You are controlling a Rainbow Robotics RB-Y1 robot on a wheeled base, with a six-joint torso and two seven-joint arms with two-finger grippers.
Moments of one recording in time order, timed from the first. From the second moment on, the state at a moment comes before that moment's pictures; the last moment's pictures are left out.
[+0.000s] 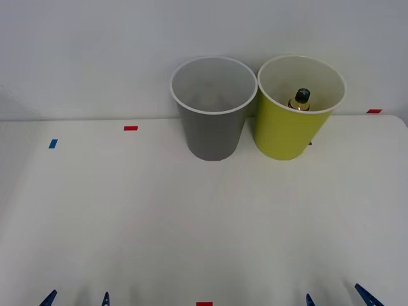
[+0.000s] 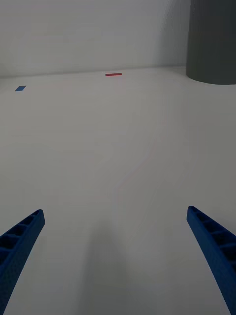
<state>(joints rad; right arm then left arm) 0.95 -0.48 0.28 -1.93 -0.10 -0.46 1.43 0.92 0.29 -0.25 -1.75 0.13 -0.62 -1.58</state>
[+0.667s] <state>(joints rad) 0.95 -0.48 0.28 -1.93 -0.10 -0.46 1.43 0.92 0.29 -0.25 -1.75 0.13 -0.62 -1.58</state>
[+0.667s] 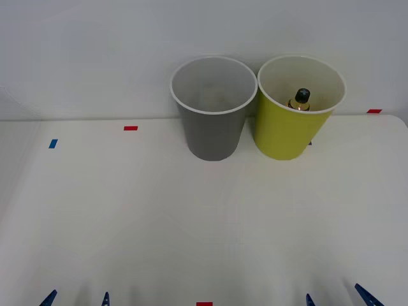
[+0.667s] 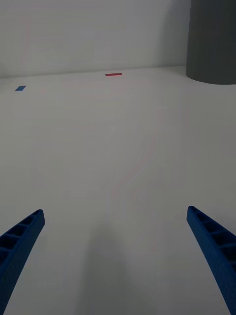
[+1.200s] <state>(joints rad) 0.95 -0.48 0.28 -1.93 -0.10 -0.46 1.43 0.92 0.29 -0.25 -1.75 0.13 -0.62 -1.58</state>
